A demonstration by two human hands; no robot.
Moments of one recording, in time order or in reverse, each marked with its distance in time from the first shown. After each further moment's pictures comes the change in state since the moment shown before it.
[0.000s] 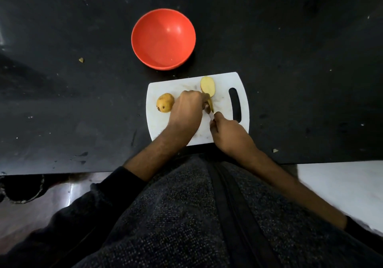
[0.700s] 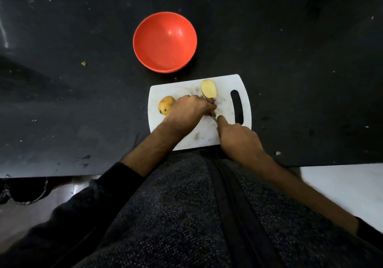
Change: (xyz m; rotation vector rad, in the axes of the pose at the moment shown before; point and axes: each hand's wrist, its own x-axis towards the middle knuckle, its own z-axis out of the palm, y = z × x) left_hand 0.007 -0.015 -0.009 0.216 -0.119 0.384; right_hand -0.010 0.001 -0.015 -0.306 -0.055 -0.063
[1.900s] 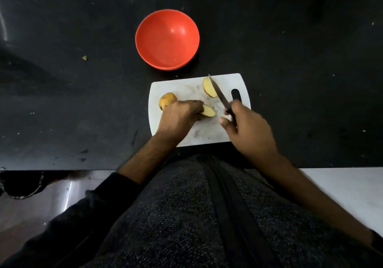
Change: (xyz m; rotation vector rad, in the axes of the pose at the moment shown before) left_hand -0.026 -0.012 0.033 -0.196 0.281 -0.189; right_hand -0.013 0.012 -0.032 0.258 0.292 -0.045
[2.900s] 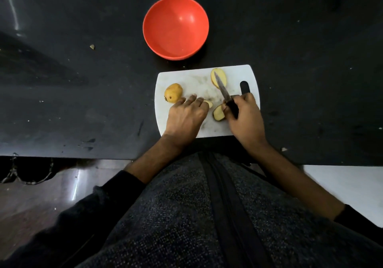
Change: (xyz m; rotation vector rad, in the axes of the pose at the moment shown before) left_hand -0.024 0.011 0.010 0.461 0.010 0.121; right_hand 0.026 0.025 0.065 0.174 0.147 0.128
